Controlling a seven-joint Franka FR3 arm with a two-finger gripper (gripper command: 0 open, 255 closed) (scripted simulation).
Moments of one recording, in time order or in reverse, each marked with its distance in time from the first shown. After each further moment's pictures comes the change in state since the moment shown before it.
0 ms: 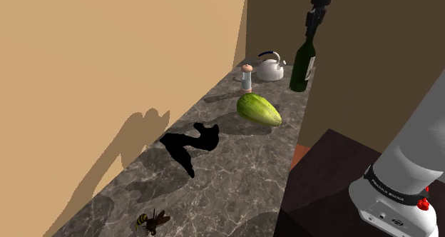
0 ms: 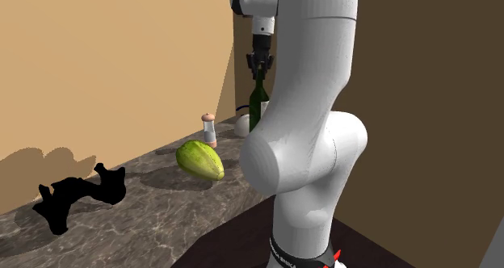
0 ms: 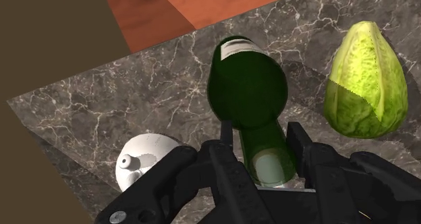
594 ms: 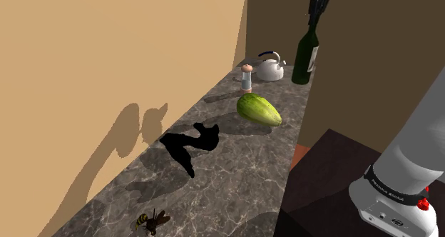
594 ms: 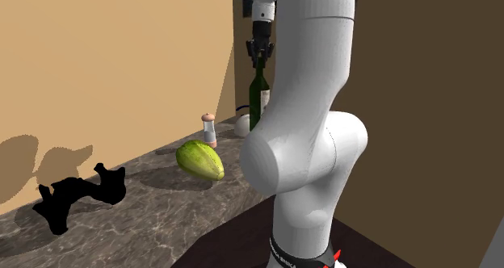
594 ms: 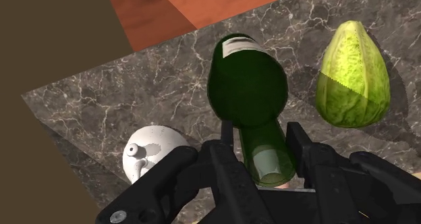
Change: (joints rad) arm -0.006 0.018 -0.004 0.141 0.008 -0.126 0.002
